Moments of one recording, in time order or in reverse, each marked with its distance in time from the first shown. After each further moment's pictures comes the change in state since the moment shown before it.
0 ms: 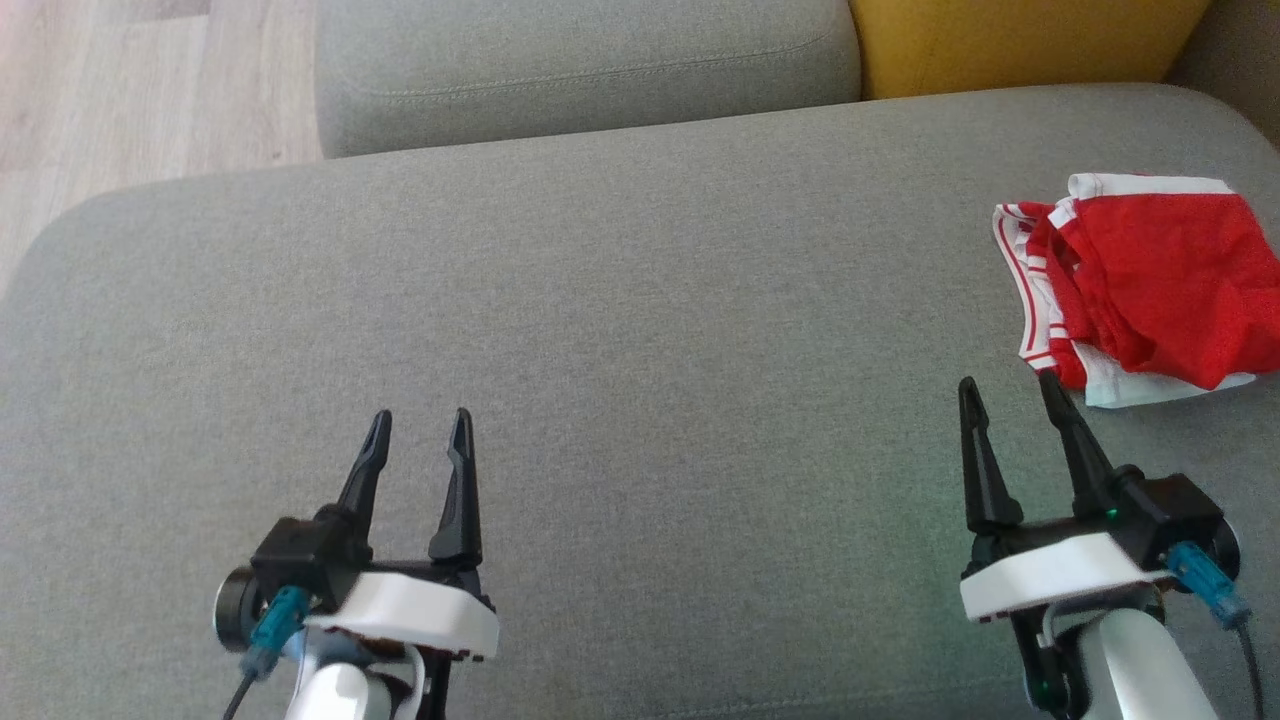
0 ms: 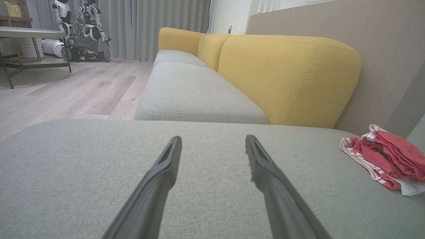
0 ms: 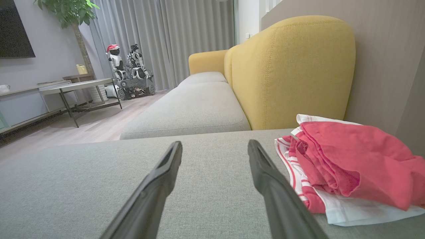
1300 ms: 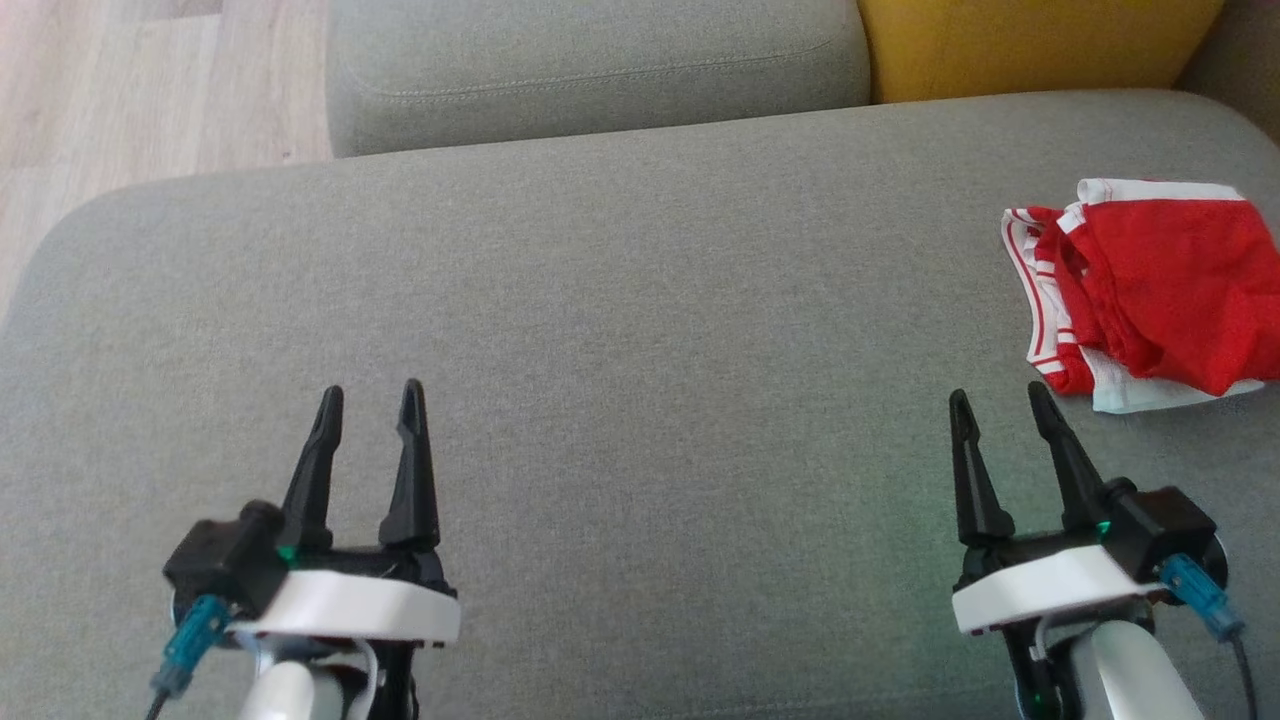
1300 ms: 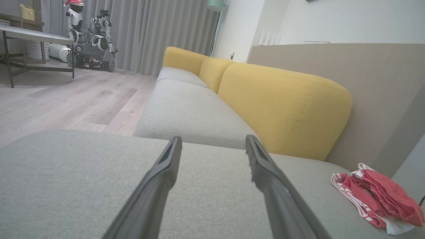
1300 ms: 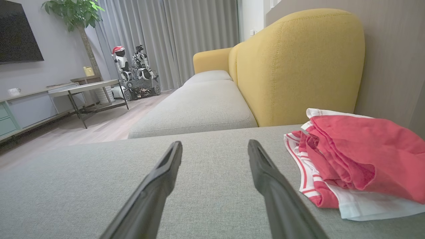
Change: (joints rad) left arm 0.026 0.001 0.075 -0.114 -0.086 -0.053 0.000; right arm 0.018 0.001 0.021 0.000 0.033 0.000 -0.010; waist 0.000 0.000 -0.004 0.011
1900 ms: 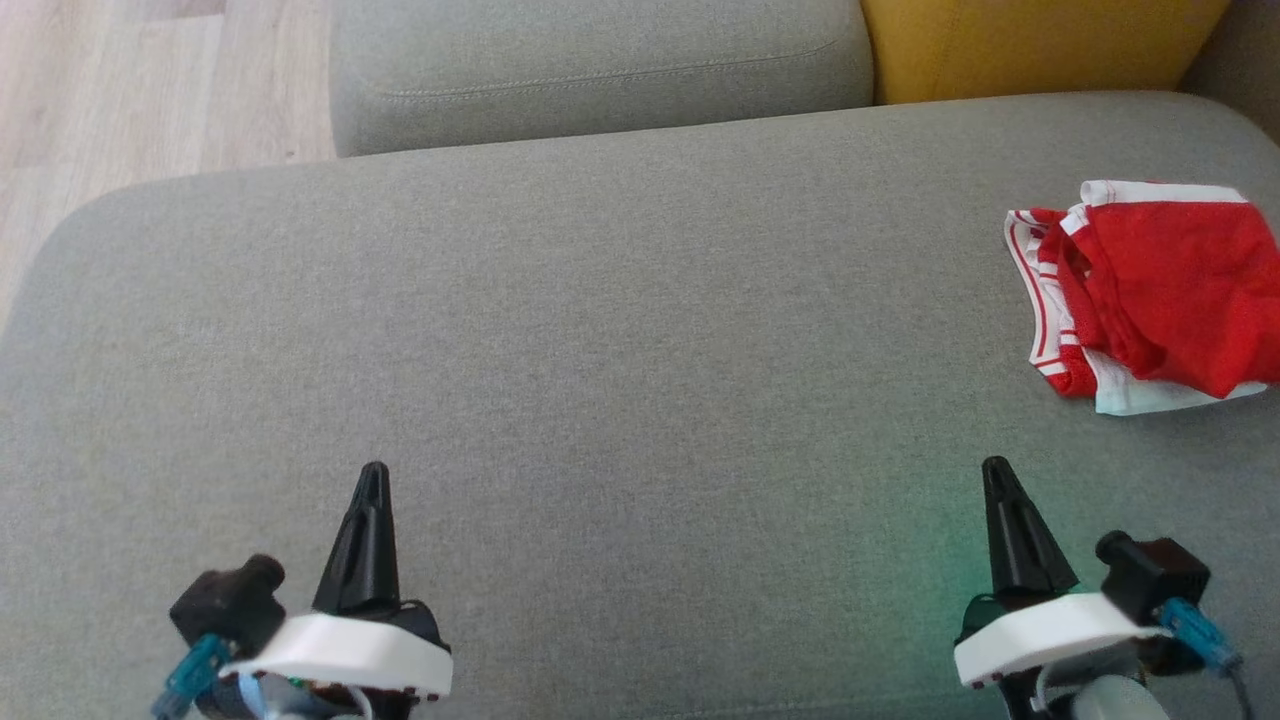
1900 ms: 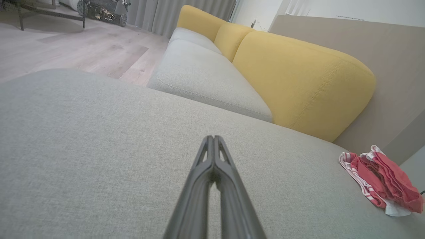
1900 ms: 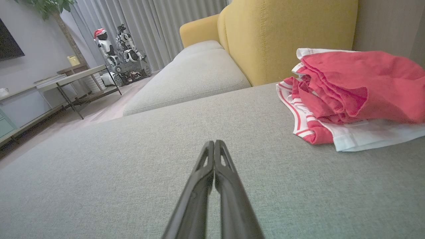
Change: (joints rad) left arm 0.064 -0.001 0.011 0.095 -0.100 -0.011 0.019; right arm 0.058 0.001 0.002 0.085 0.097 0.000 0.015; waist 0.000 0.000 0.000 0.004
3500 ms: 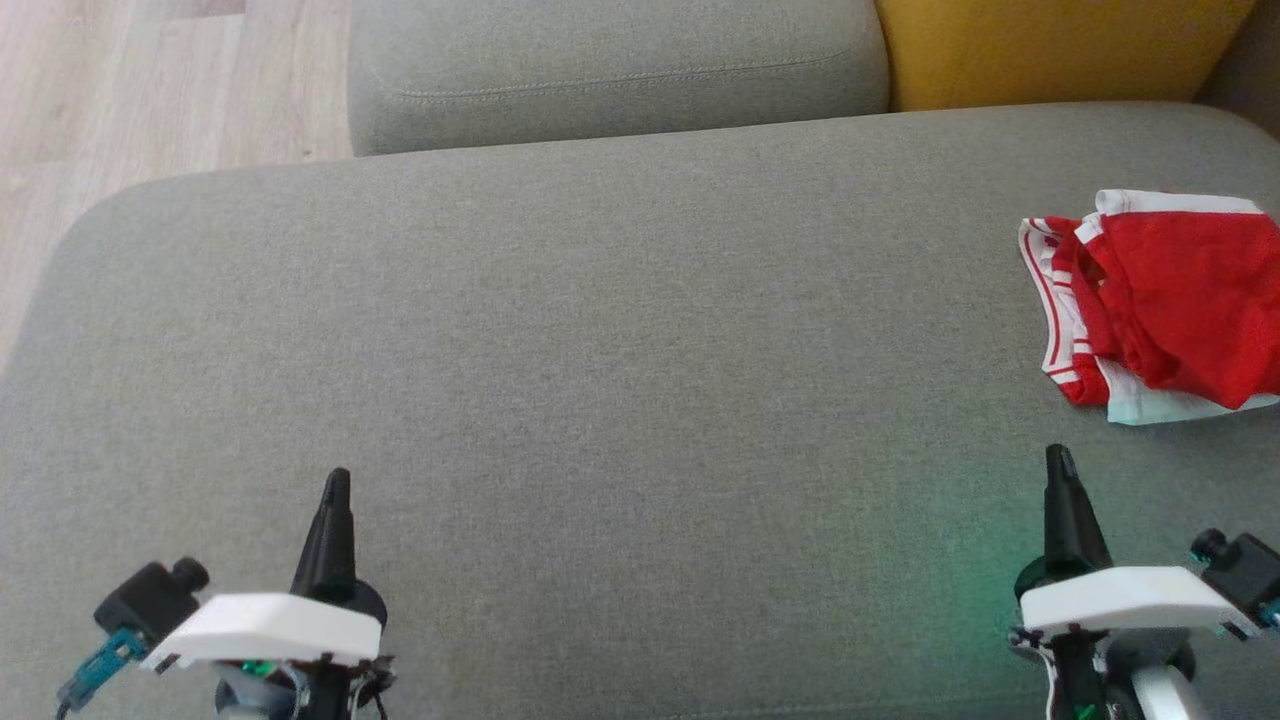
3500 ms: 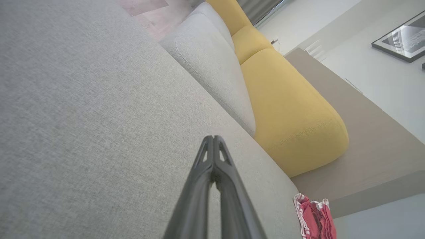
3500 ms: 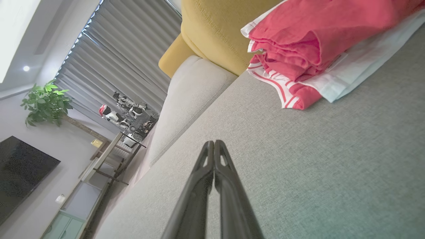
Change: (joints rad) left arm -0.045 0.014 0.071 0.082 -0.522 -0.069 0.119; right arm -0.021 -0.004 -0.051 -0.020 0.589 0.000 0.123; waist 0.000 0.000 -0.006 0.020
